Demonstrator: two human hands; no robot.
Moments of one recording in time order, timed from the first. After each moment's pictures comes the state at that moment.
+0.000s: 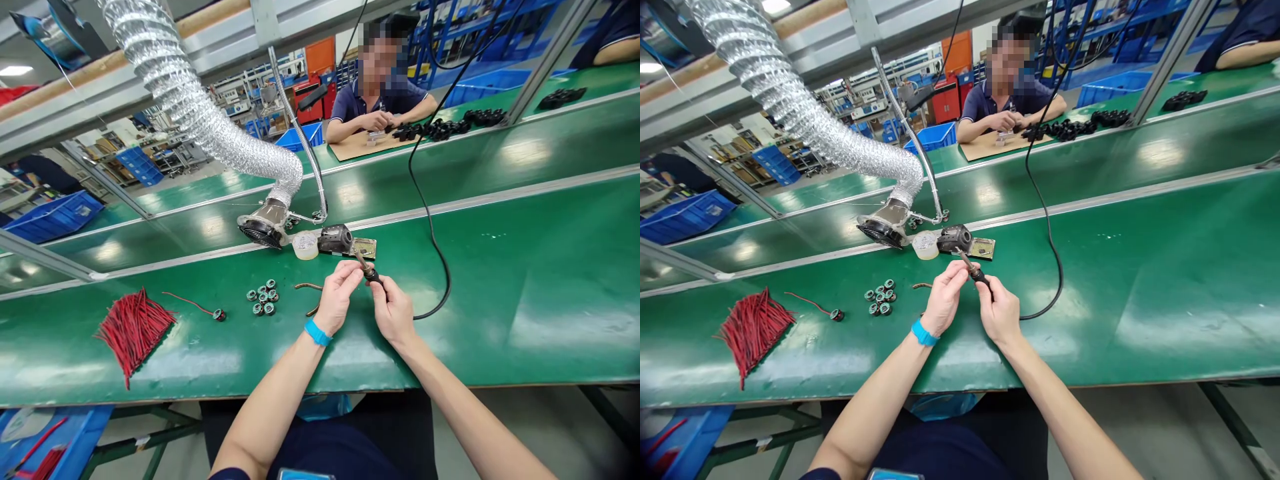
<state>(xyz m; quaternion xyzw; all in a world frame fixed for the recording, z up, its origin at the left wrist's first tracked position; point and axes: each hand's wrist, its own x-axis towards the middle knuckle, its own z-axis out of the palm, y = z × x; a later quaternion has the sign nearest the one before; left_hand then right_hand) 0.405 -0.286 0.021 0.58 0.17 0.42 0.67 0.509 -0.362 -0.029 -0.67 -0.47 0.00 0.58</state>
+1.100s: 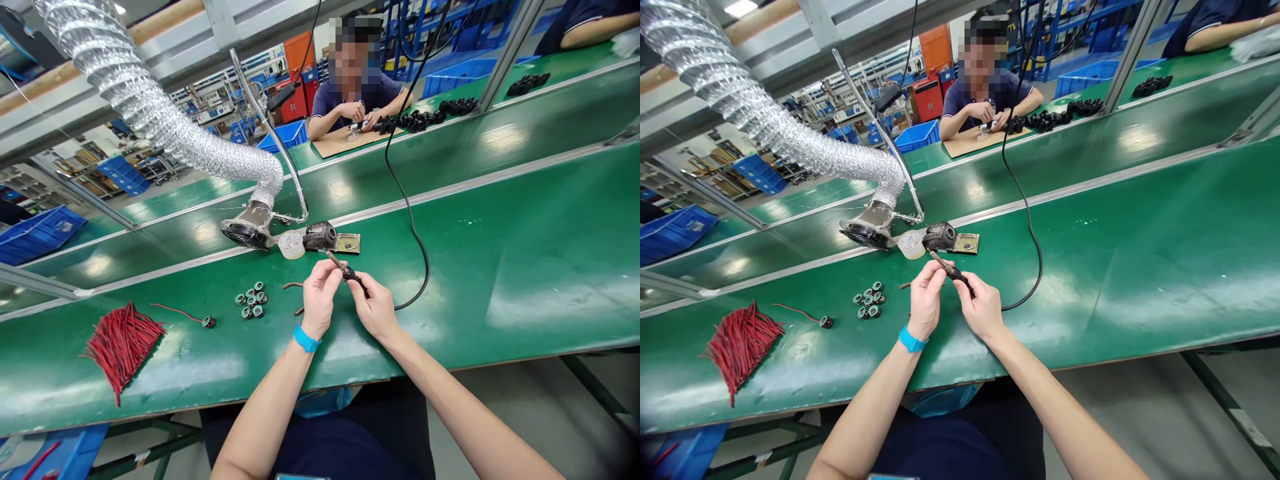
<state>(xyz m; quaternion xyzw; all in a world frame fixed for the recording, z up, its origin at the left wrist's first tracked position) 0.404 -0.293 0.017 0.61 0.21 0.48 0.60 0.506 -0.365 -0.024 -0.64 -0.48 0.04 0.60</state>
